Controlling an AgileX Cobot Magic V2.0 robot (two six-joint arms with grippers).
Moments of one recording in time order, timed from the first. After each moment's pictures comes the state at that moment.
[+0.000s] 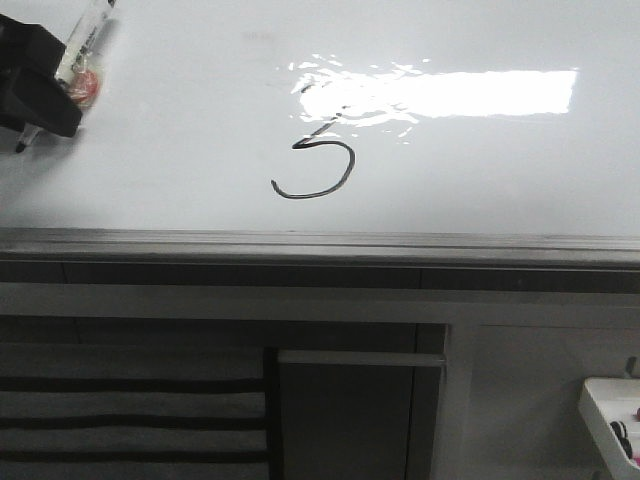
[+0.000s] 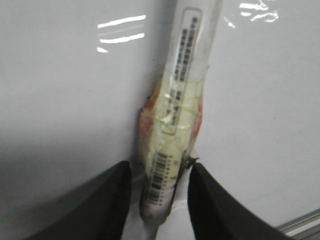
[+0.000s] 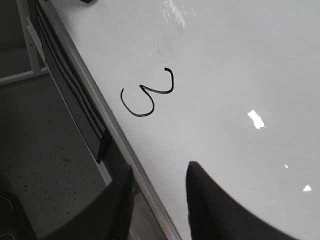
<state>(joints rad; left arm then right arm) -0.21 1.36 -0.85 -0.70 0.32 0.71 0.39 1.01 -1.22 0.27 0.94 -0.75</state>
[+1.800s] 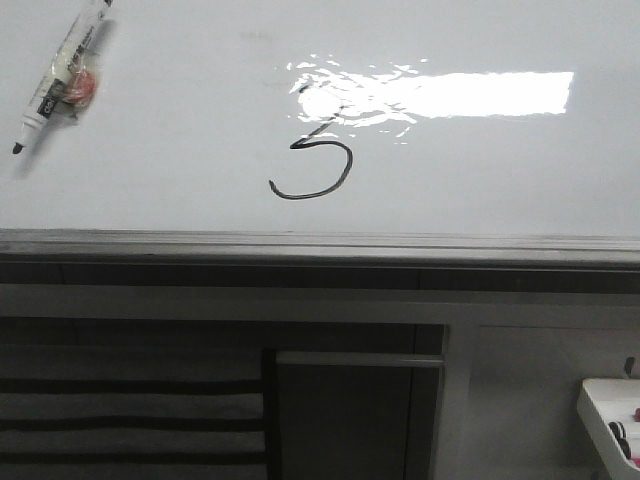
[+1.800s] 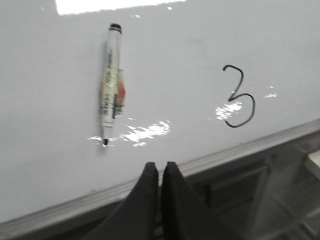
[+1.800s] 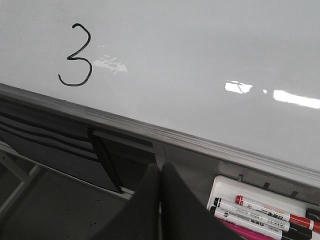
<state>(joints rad) -0.18 0.36 -0.39 -0.72 0.42 0.71 0.39 0.40 -0.56 -0.03 0.67 0.12</state>
